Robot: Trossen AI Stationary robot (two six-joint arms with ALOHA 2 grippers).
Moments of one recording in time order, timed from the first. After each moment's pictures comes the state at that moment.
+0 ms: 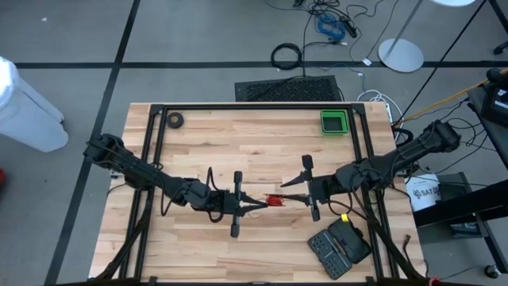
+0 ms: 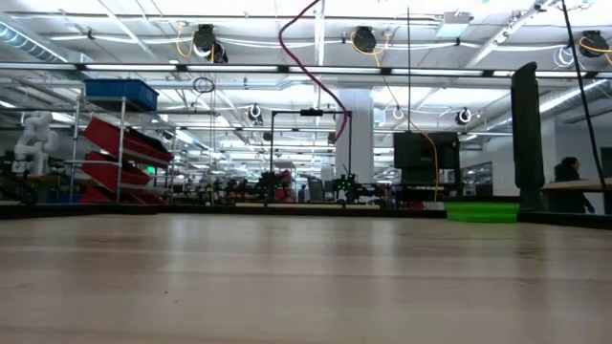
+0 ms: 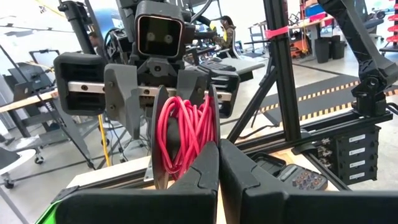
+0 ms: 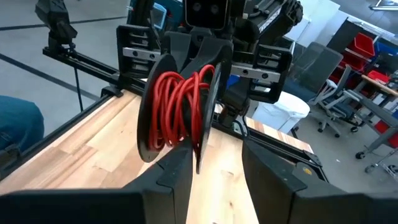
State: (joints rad) left arm -0.40 1.56 0.98 0.64 -0.32 0.29; right arm 0.41 1.13 0.83 0.15 0.31 -0.31
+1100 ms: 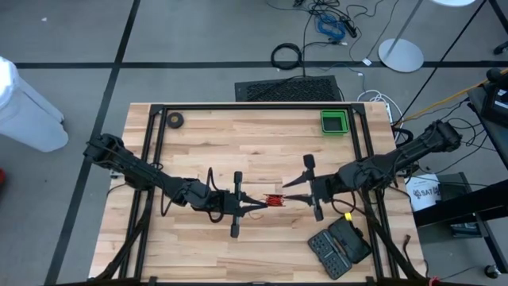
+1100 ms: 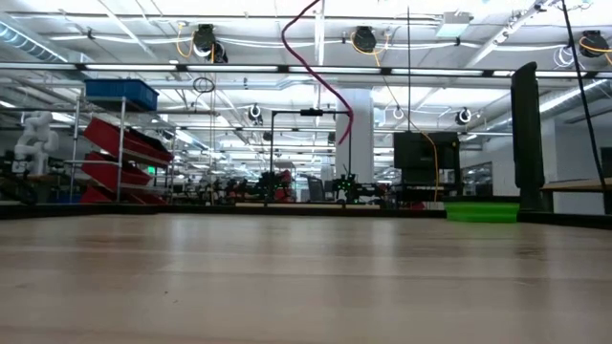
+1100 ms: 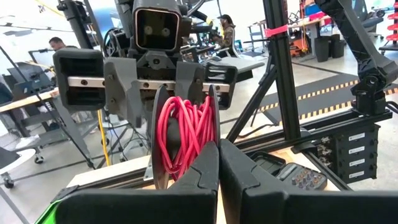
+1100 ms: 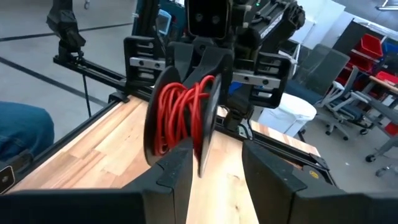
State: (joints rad) left arm -0.41 1.56 0.98 0.63 -0.32 0.30; right arm 0.41 1.10 0.83 0.14 0.29 -0.29
